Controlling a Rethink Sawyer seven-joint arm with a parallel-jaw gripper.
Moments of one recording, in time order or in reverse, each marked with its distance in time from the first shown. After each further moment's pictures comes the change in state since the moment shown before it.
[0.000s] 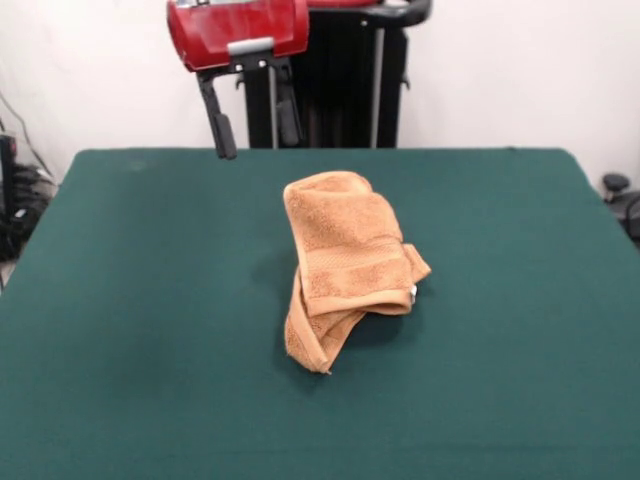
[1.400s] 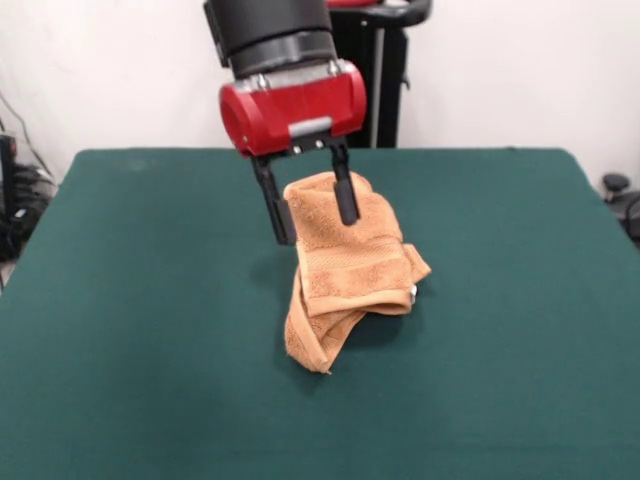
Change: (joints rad) arm 0.089 0.198 0.029 -0.173 -0.177 0.009 0.000
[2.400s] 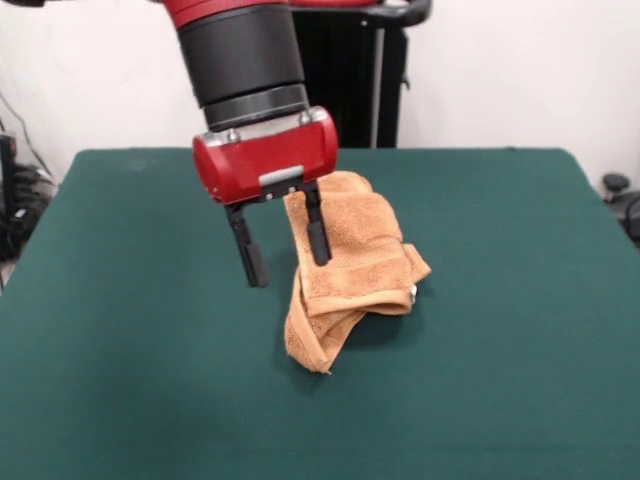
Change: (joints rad) arm -0.015 0.101 -0.001 -0.091 -0.032 0.089 -0.024
